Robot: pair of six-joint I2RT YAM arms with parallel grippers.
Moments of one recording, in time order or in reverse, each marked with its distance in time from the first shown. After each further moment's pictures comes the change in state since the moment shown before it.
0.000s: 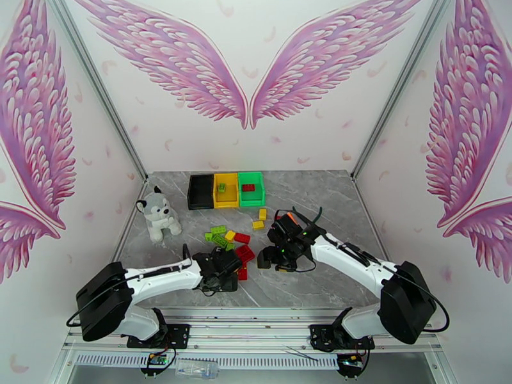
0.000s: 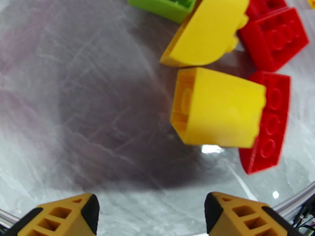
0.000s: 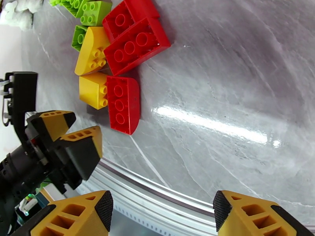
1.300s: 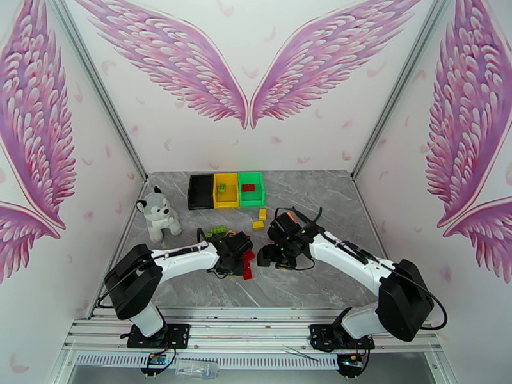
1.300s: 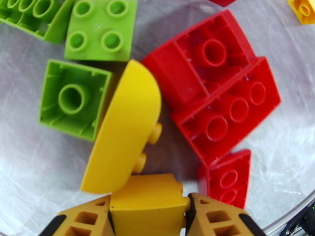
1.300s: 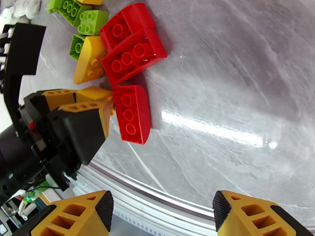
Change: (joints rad) left arm 0.092 0.137 0.213 0.008 0.035 0.138; right arm 0.000 0.027 0.041 -0.005 0.026 0.000
